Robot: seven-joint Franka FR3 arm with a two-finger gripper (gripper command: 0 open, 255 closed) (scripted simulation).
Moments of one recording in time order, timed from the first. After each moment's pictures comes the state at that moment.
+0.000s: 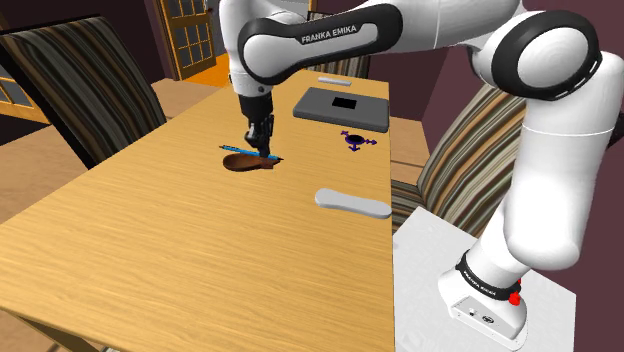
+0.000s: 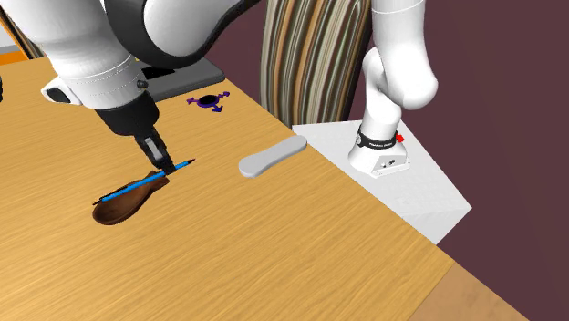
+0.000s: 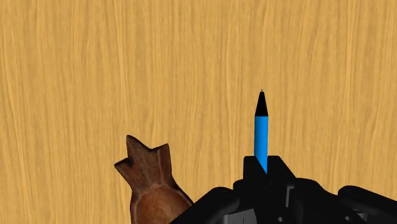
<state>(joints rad) 0.13 0.33 0.33 -1.55 -0.14 1.77 -0.03</state>
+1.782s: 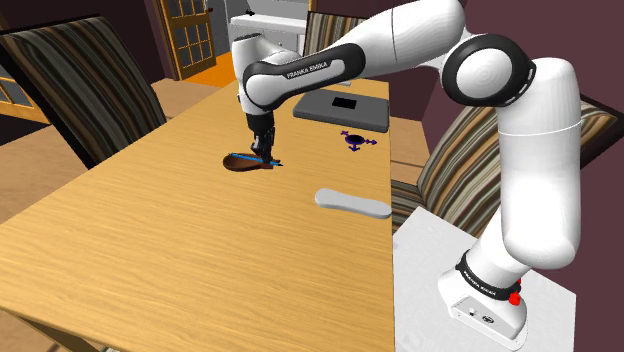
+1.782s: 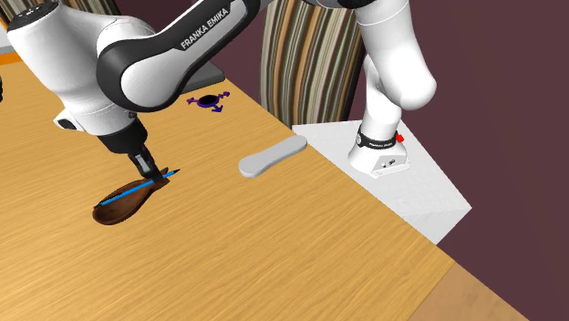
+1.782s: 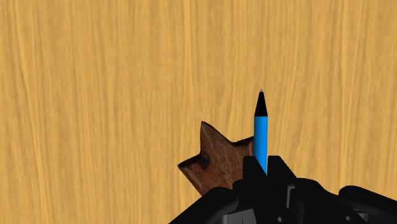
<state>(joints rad) 0.08 0.52 0.28 -1.48 -0.19 1.89 -0.12</state>
